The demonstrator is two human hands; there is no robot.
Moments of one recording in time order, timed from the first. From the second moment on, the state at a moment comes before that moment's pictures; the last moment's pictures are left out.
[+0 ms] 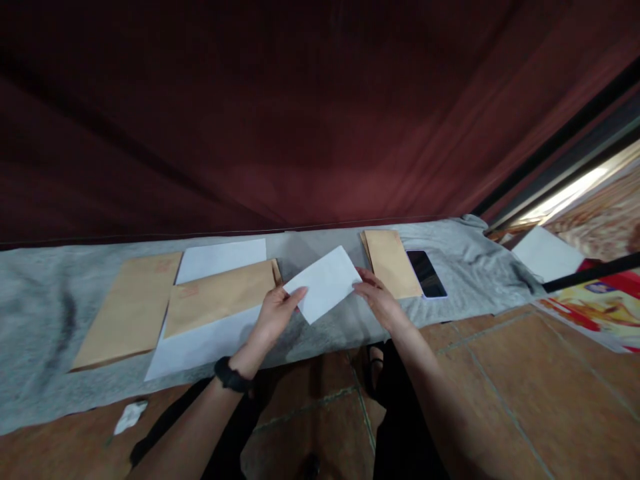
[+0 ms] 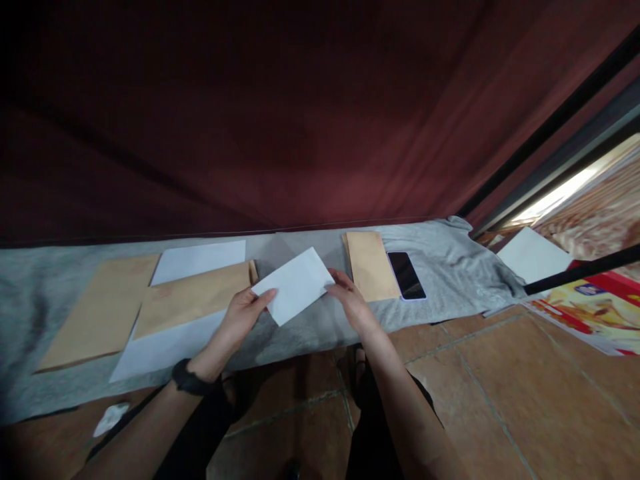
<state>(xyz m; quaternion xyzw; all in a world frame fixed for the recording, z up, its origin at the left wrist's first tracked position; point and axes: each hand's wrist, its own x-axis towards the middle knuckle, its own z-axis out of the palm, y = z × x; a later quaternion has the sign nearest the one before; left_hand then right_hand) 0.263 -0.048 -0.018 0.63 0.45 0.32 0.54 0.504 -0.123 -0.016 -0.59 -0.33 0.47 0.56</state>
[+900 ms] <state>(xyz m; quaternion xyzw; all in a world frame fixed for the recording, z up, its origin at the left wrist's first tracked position) 0.287 -0.076 -0.041 0.85 0.50 0.15 0.06 0.429 -0.145 -0.066 -0.68 -0.72 0.05 0.14</state>
